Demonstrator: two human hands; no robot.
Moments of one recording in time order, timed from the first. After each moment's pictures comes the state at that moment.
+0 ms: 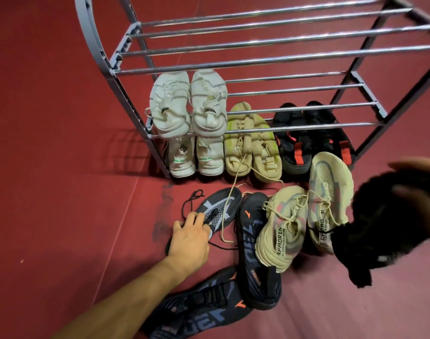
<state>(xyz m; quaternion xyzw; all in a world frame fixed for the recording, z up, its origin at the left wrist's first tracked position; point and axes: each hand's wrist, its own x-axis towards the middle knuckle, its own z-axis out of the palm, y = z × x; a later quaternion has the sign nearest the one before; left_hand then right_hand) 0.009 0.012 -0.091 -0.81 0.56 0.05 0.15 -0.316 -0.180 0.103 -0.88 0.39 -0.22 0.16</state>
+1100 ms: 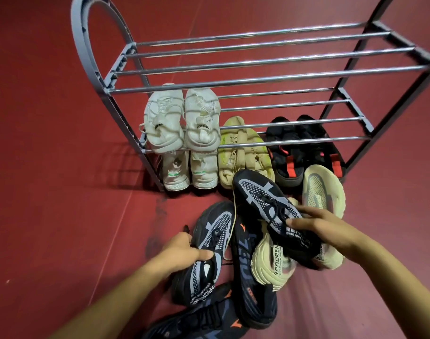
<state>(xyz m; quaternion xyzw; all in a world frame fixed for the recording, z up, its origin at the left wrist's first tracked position) 0.038 0.001 -0.070 -0.85 0.27 0.43 -0.11 -0.226 -0.209 -0.016 -0.63 0.49 0.01 0.61</state>
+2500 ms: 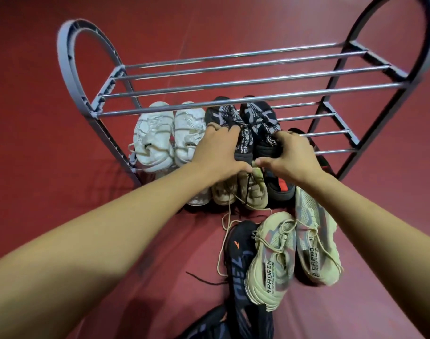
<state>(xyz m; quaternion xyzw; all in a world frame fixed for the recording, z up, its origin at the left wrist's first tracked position) 0.043 -0.187 0.083 -0.78 0.61 0.00 -0.09 -0.115 -0.290 0.048 -0.86 0.43 -0.21 0.19</state>
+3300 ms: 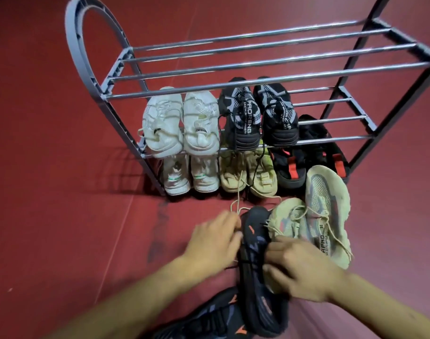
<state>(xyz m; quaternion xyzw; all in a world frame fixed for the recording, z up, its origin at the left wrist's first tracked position) -0.008 -0.041 -0.035 -0.76 0.63 0.07 -0.14 -0.207 -0.146 -0.037 -0.98 0.11 0.06 0.14</state>
